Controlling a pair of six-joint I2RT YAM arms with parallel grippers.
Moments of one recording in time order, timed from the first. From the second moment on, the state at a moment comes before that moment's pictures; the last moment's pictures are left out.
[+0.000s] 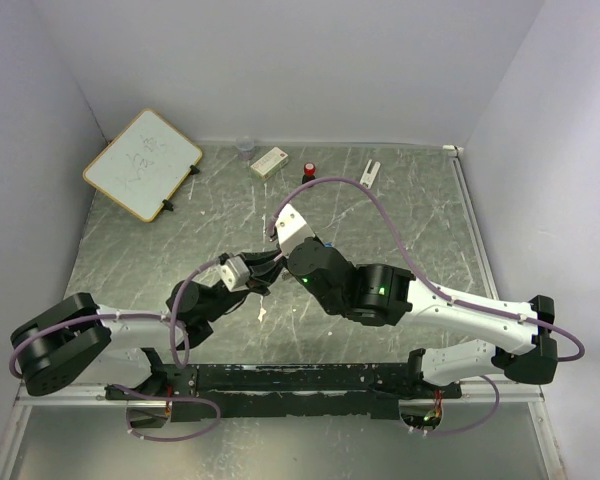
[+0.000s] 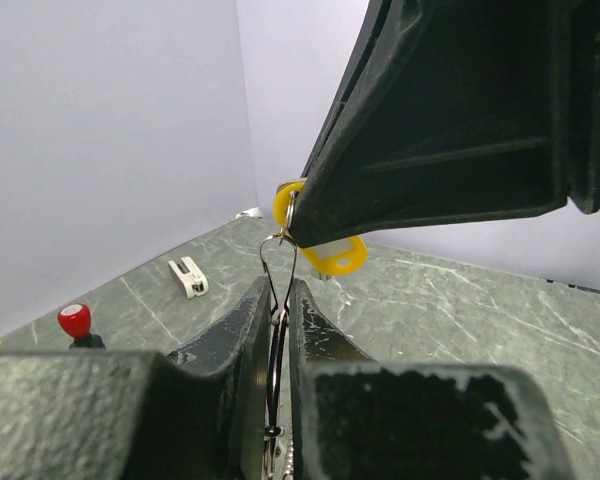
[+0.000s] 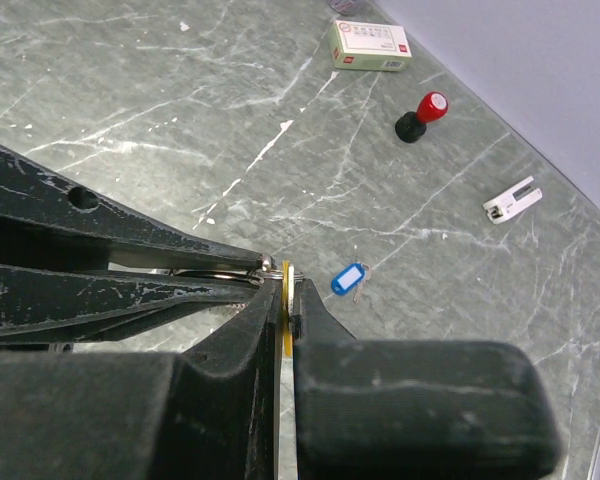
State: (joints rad) left arm -0.99 1.29 0.30 1.44 0.03 0.06; right arm 1.30 1.23 1.25 -0.51 0.76 -0.02
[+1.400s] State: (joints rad) left arm -0.99 1.18 0.28 1.34 0.08 0.18; right arm 1.31 1.28 1.31 -0.56 0.80 -0.07
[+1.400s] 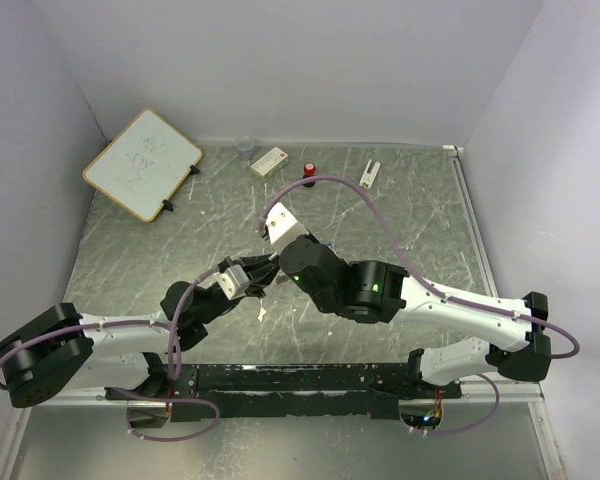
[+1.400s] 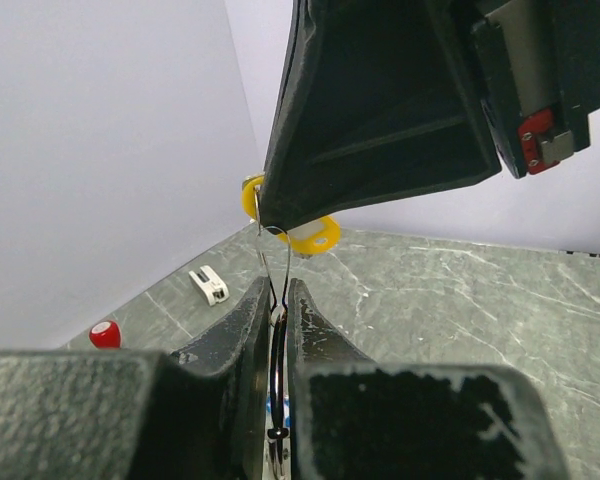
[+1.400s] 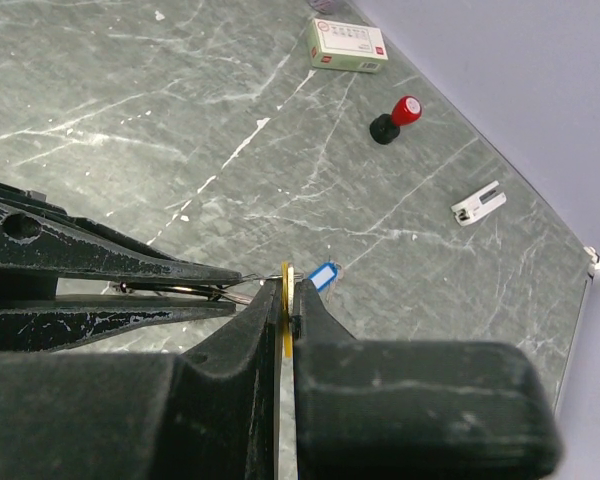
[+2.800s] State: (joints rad) left arm -0.99 1.06 0.32 1.22 0.37 0.18; right arm 1.31 1.06 1.28 -0.64 0.53 -0.04
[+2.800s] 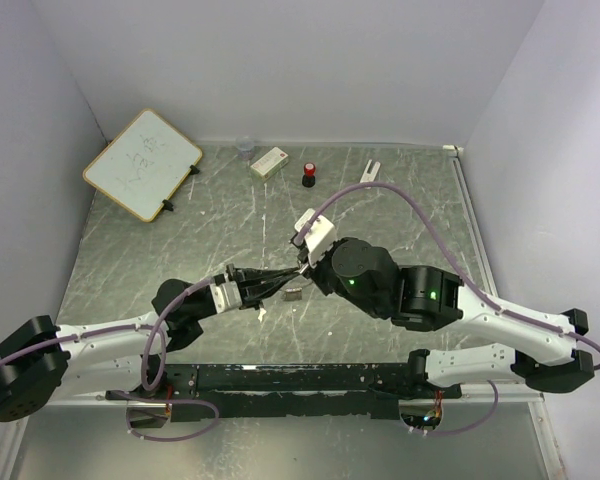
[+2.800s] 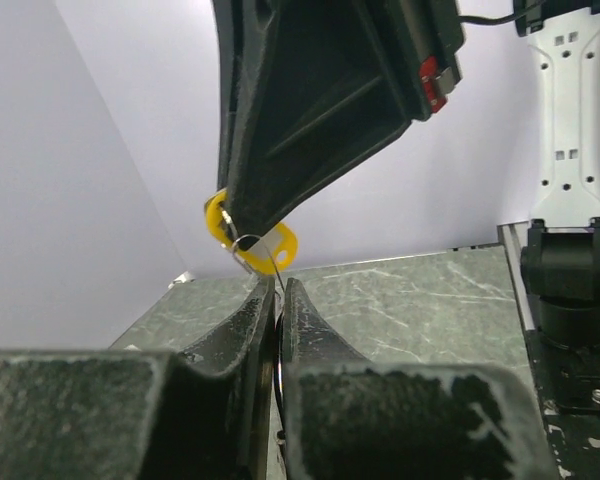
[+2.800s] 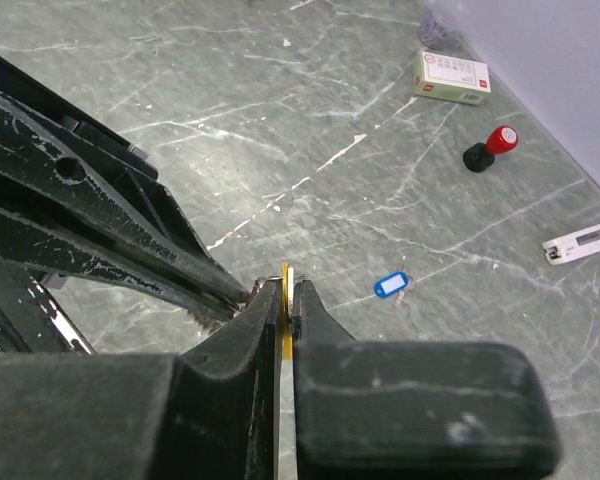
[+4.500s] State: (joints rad) left arm -1.00 1.15 0.27 1.36 0.15 0.07; right arm 1.31 1.14 1.27 -0.52 0.62 -0.07
